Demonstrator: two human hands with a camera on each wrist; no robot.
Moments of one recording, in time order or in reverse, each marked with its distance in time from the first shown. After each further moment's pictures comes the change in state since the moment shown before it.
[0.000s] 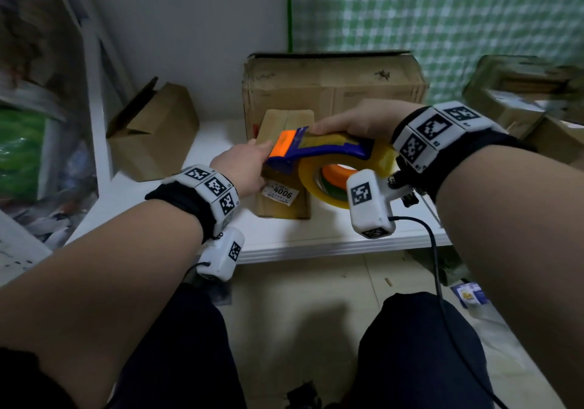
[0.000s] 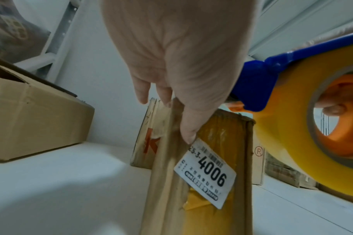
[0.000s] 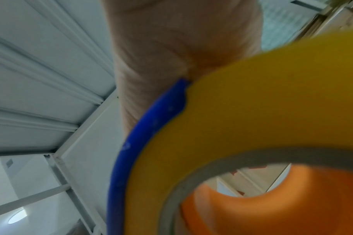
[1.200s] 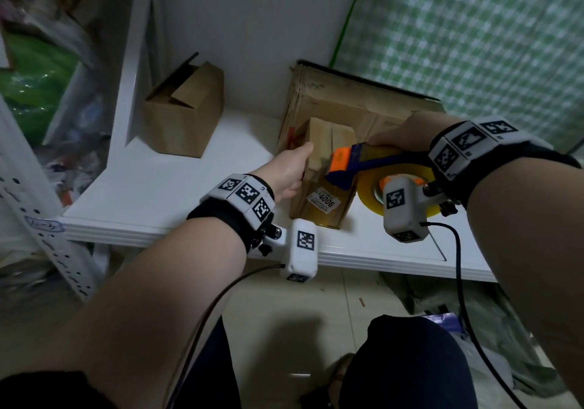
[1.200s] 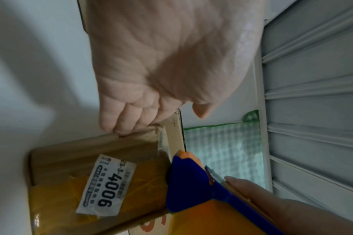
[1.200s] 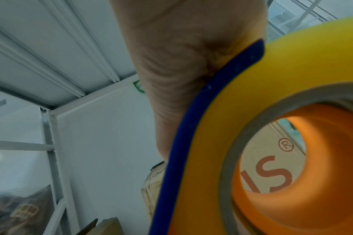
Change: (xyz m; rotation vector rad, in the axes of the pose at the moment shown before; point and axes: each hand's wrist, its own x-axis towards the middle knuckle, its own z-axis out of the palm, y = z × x) left_hand -0.041 -0.005 -0.007 -1.612 -0.186 -0.304; right_hand 0.008 -0.056 0.021 -0.747 0.302 0.205
